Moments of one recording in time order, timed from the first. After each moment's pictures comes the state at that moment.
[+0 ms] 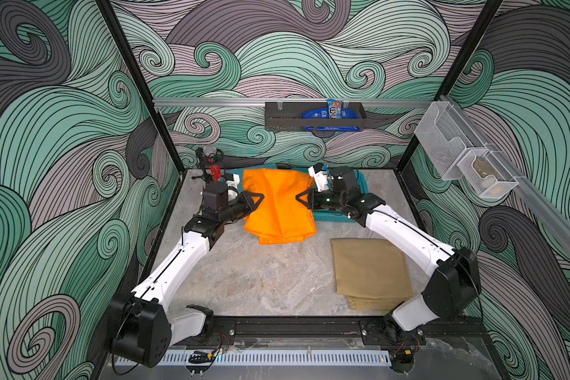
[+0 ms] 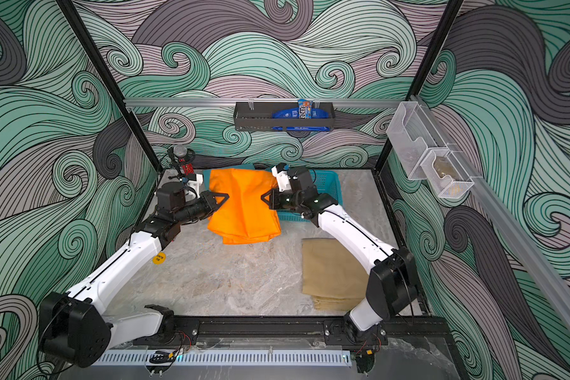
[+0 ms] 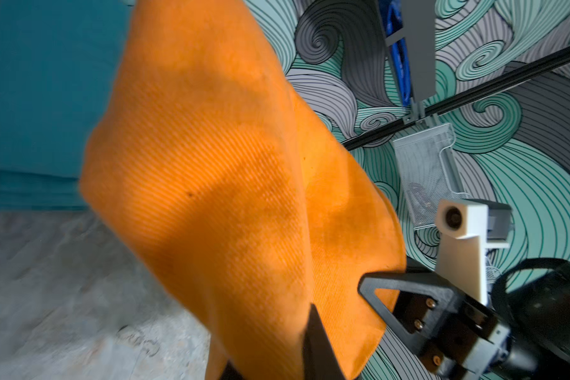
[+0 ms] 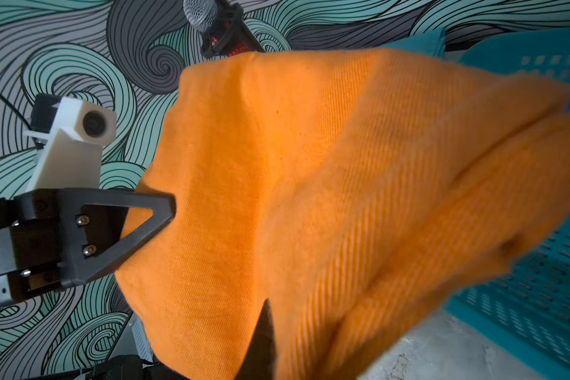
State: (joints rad) left arm -0.29 1.27 0.98 -0.07 0.45 -0.86; right arm 0.46 1.56 1.36 -0.38 -0.42 0.46
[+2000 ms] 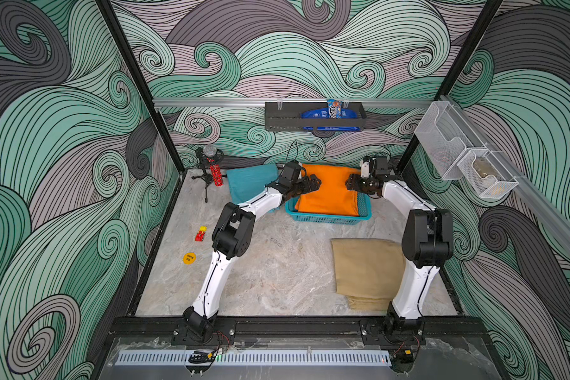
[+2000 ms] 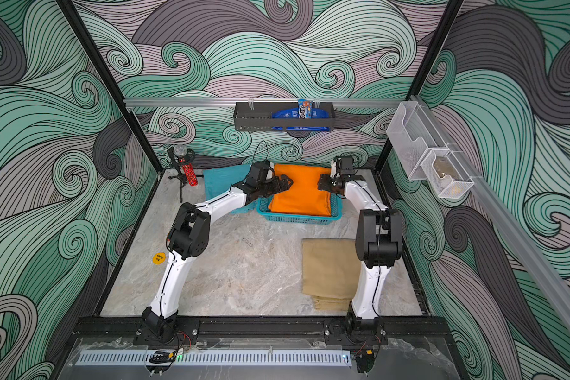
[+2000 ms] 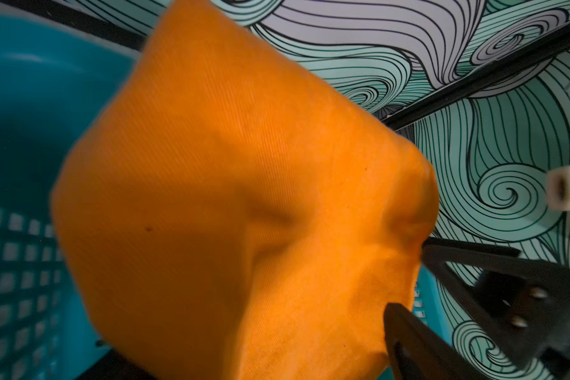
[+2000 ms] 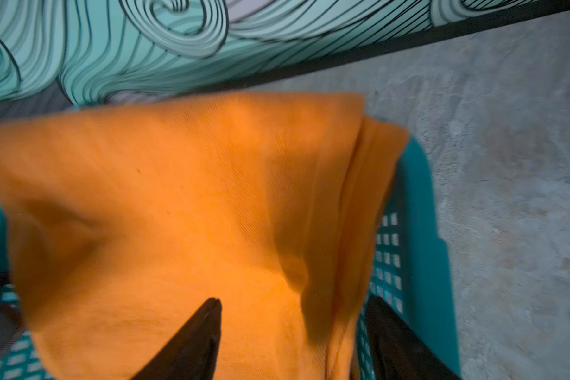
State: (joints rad) left arm -0.53 2.36 1.96 -0.14 0.20 -0.69; right arm 0.01 1.95 1.59 -0.46 -0.13 0.22
